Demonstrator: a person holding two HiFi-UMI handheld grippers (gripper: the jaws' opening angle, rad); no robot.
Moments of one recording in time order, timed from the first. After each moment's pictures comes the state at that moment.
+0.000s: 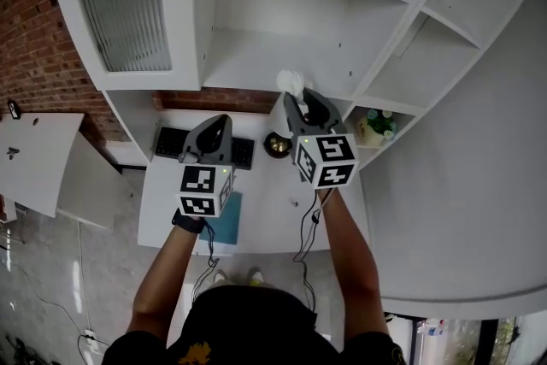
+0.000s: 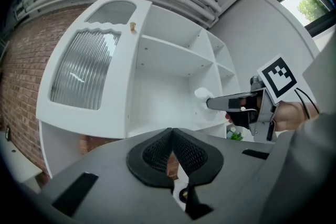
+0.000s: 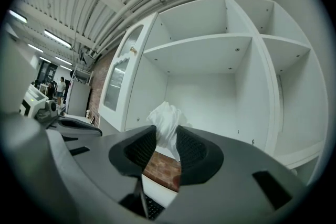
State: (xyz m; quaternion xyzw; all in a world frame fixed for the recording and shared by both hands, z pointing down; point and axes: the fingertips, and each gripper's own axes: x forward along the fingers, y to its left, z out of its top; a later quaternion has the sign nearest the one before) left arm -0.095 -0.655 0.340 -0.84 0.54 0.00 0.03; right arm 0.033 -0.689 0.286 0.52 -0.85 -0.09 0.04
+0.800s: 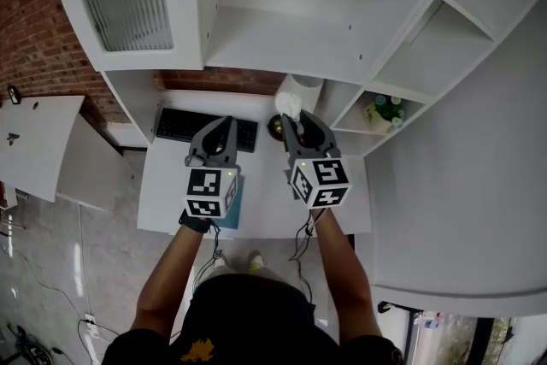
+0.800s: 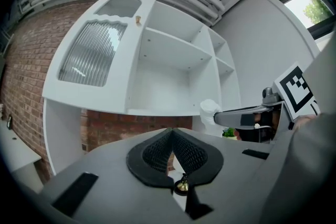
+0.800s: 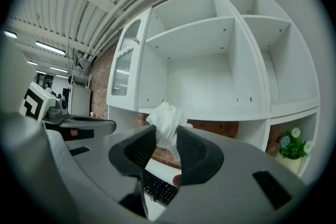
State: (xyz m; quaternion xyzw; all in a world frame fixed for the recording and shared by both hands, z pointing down) left arm -0.091 -0.638 0.392 -0.84 0.55 0.00 0.00; right arm 0.030 -0.651 0.371 0.52 -0.85 -0.02 0.04
